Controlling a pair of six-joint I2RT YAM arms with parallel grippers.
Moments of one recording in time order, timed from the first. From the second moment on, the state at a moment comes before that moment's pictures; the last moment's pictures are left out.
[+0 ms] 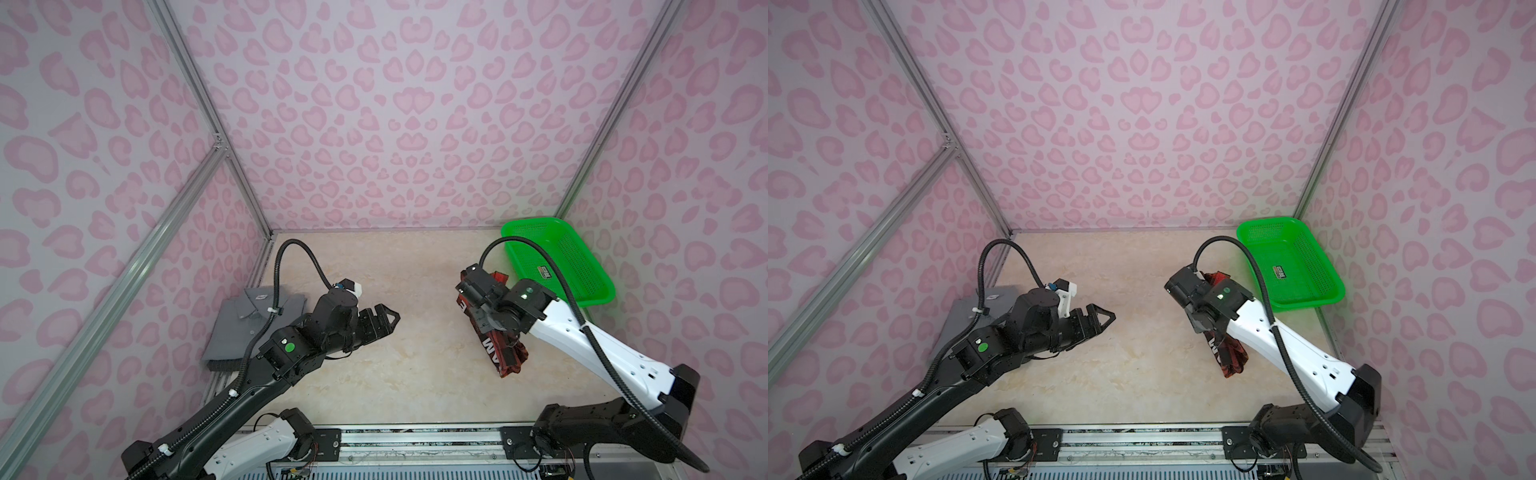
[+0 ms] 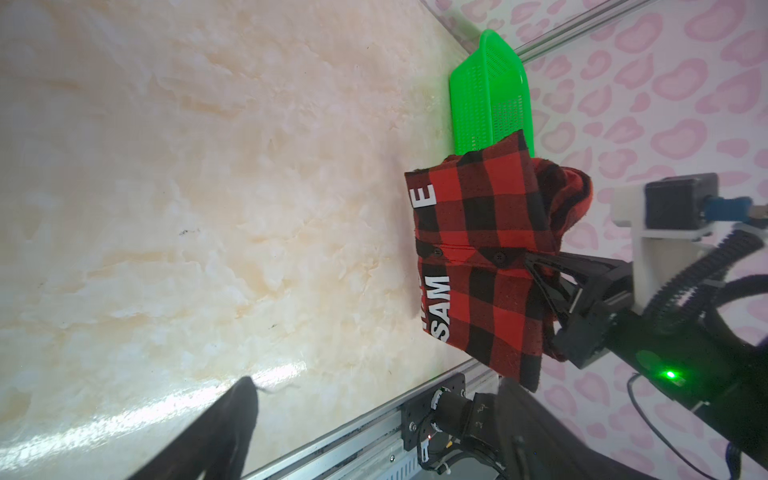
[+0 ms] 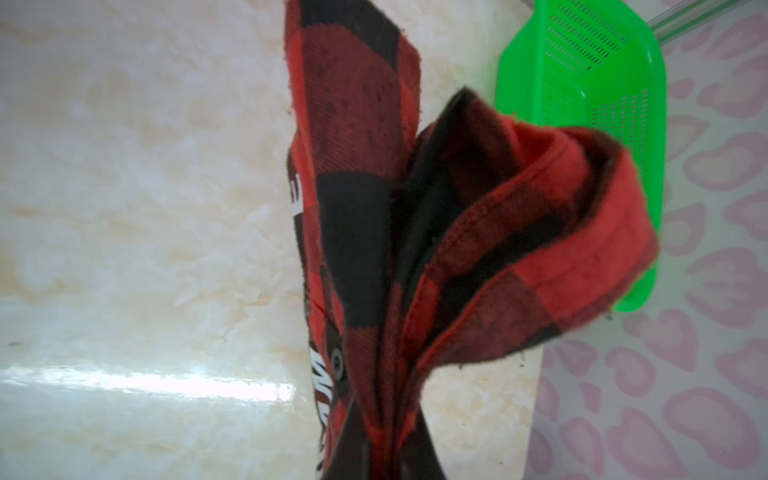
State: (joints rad) left arm -0.75 0.91 0.94 -0.68 0.10 -1.02; right arm 0.83 1.43 1.36 -1.30 0.62 0.35
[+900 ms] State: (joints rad) left arm -0.72 0.58 0.69 -0.85 -0.07 -1.07; right arm 1.27 1.89 1.50 -1.14 0.39 0.61
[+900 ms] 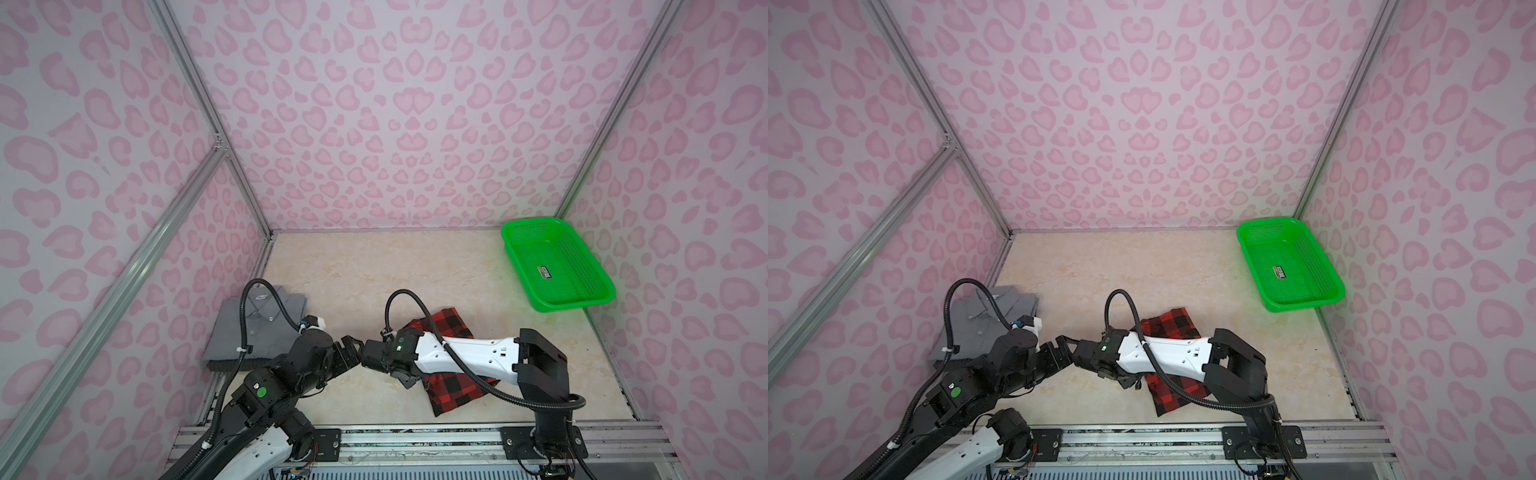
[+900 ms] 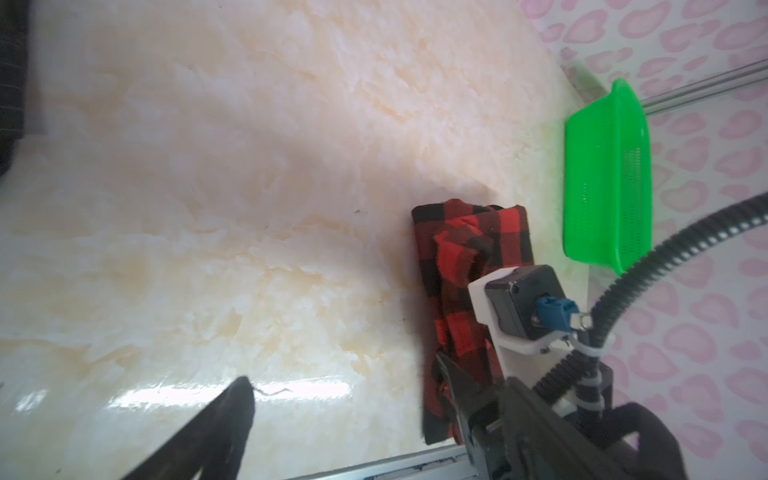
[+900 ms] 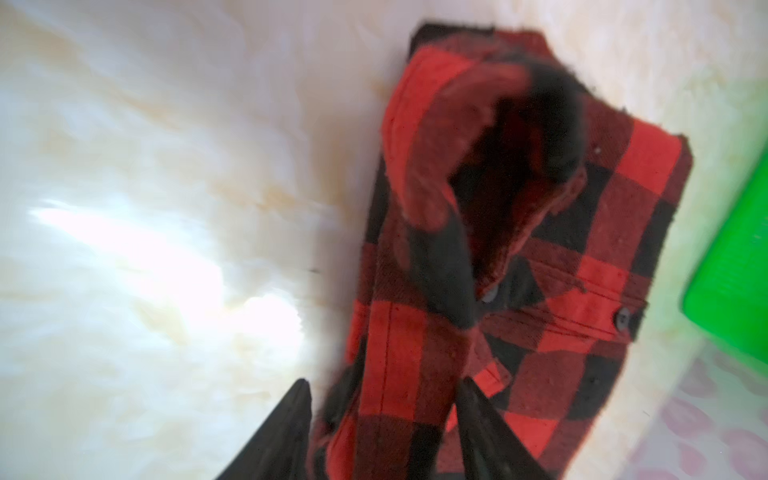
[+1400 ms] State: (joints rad) left arm -0.72 0.67 0.59 -0.71 0.05 -1.08; right arm 1.01 1.38 1.00 -0.79 0.12 0.65
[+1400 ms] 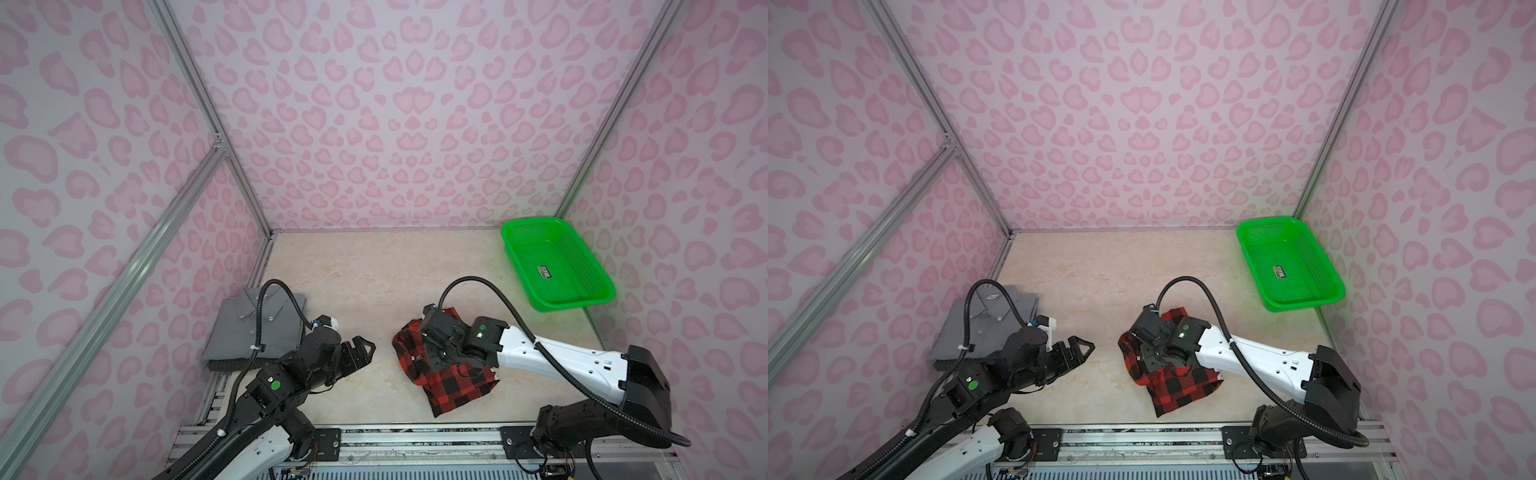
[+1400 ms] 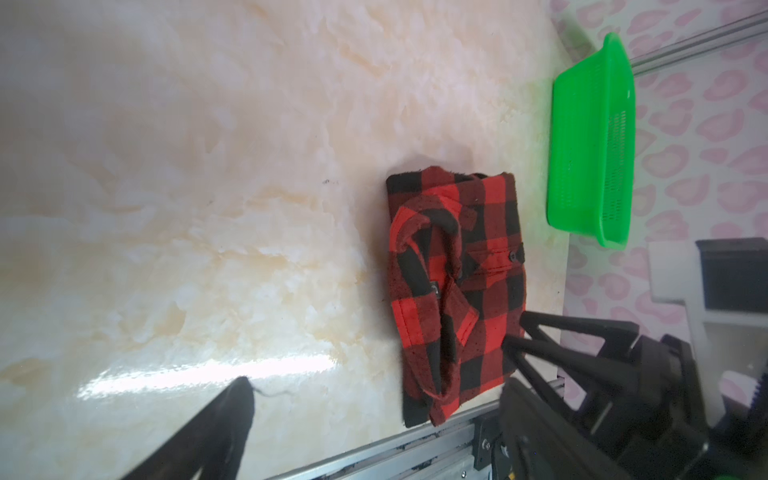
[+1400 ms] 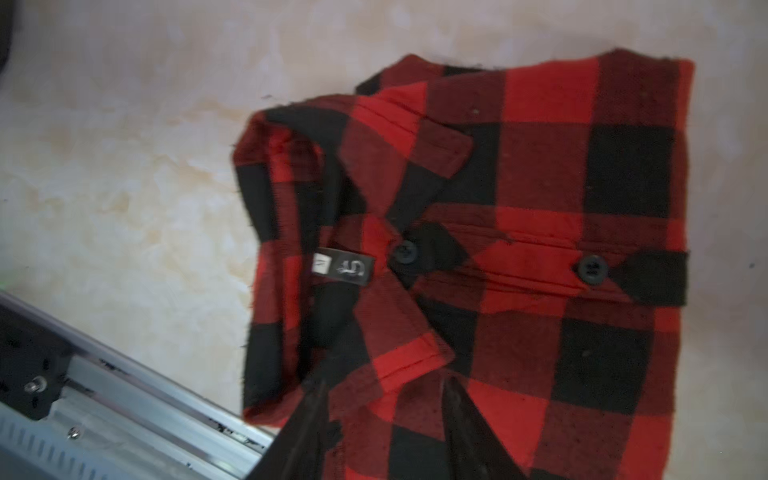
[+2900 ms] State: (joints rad) left arm -0.90 1.03 0.60 -0.39 0.11 -1.07; right arm 0.99 1.00 0.44 -0.64 0.08 0.97
